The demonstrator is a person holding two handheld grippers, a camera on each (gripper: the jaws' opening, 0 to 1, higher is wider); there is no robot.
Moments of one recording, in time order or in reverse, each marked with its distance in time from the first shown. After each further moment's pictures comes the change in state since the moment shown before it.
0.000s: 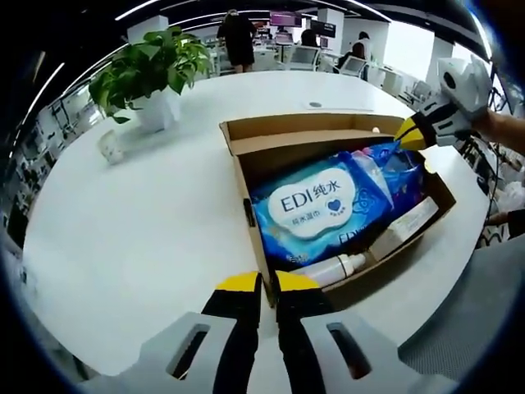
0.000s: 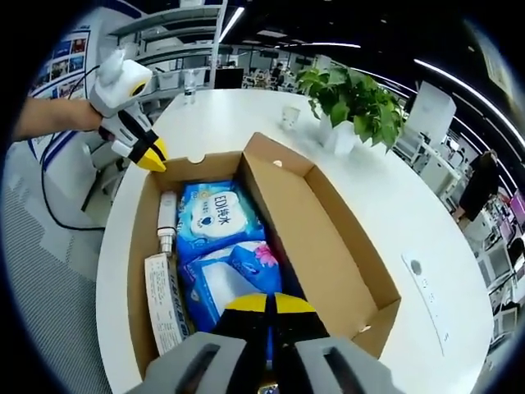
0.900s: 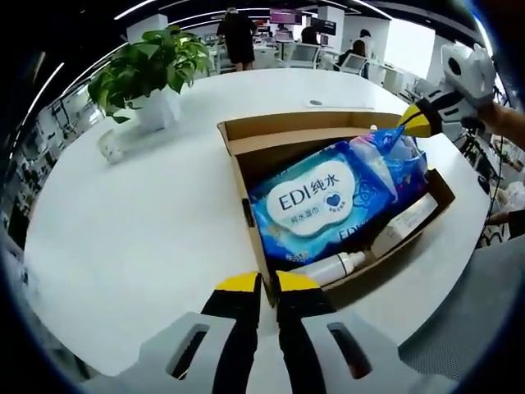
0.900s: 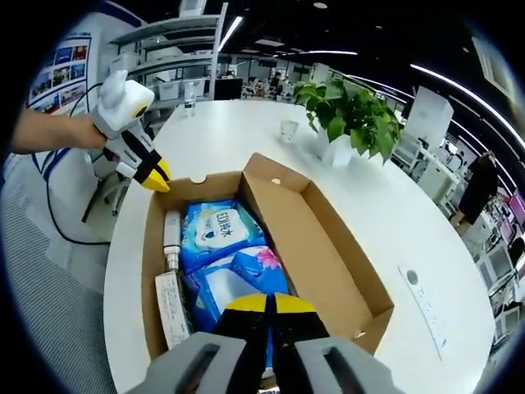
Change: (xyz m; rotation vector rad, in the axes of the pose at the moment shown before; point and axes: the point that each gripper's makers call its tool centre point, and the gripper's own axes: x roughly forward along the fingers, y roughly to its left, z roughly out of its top) left arm -0.001 -0.002 0.001 0.002 0.009 0.004; right arm -0.014 -0.002 0.021 0.009 -0.052 0.008
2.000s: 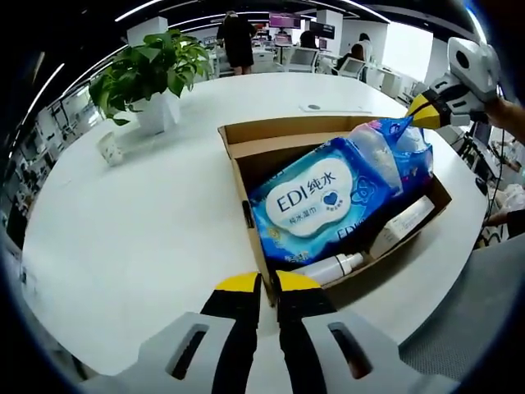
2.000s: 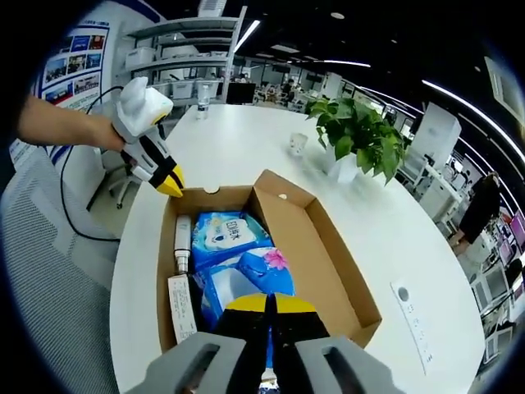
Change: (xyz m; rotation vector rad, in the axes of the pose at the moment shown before) left arm -0.010 -0.007 0.001 -0.003 -0.022 -0.011; right arm -0.025 0.004 0.019 -0.081 -0.033 0.012
